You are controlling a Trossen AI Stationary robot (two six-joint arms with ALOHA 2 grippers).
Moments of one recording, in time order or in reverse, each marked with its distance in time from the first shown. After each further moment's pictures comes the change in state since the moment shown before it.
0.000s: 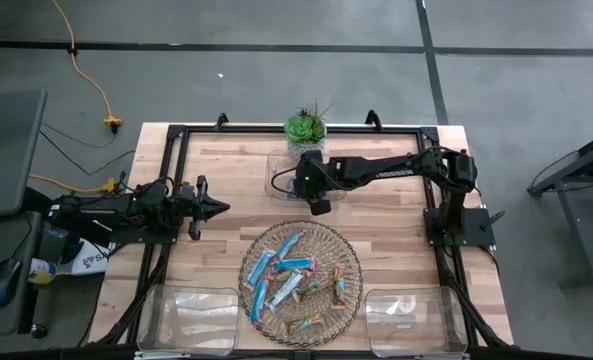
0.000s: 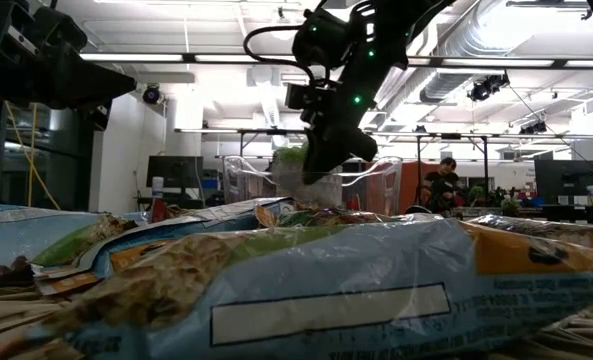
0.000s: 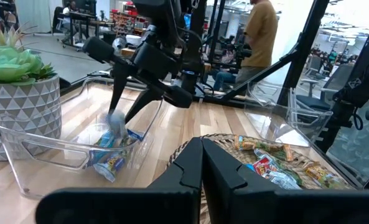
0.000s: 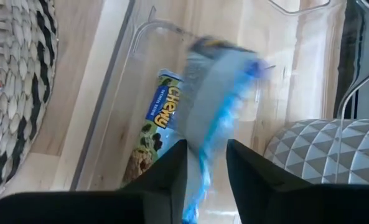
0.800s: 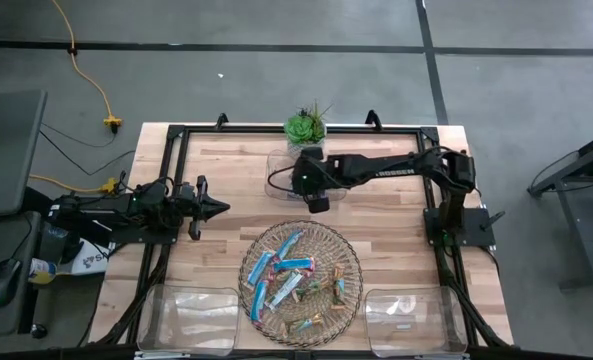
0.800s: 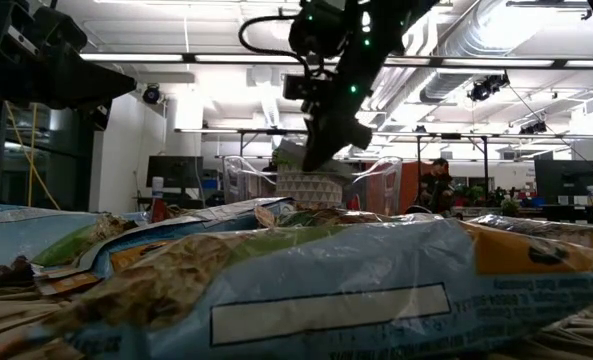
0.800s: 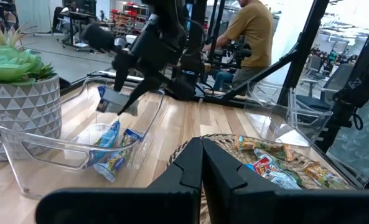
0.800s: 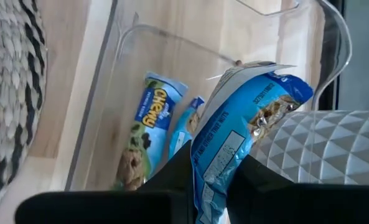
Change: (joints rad) left arm 0.000 0.000 0.000 0.000 0.000 0.000; right arm 0.011 0.000 0.062 -0.074 0.045 0.045
